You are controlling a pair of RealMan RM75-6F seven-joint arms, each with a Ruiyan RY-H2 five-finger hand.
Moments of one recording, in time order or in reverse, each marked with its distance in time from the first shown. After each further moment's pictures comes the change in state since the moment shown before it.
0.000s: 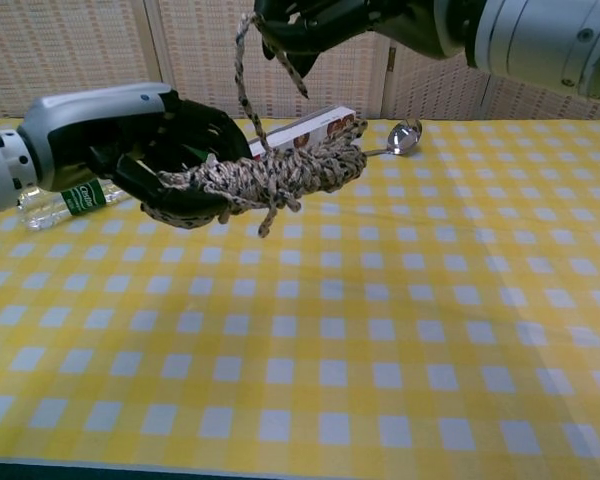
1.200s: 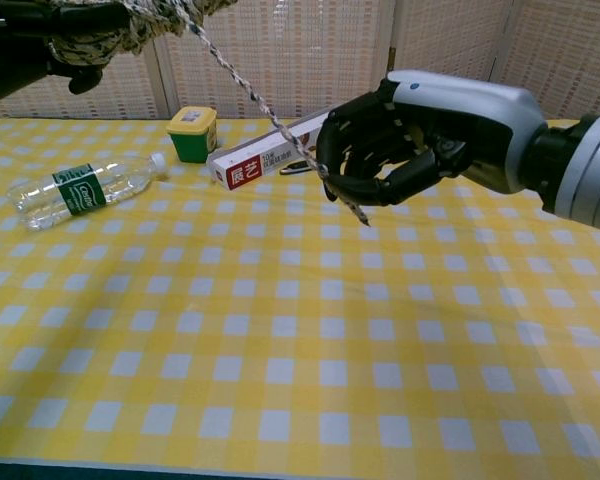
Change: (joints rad) left arm 0.135 0.040 -0.189 -0.048 -0.170 0.180 -0.379; right arm -0.119 0.001 -0.228 0.059 -0.181 0.030 0.113
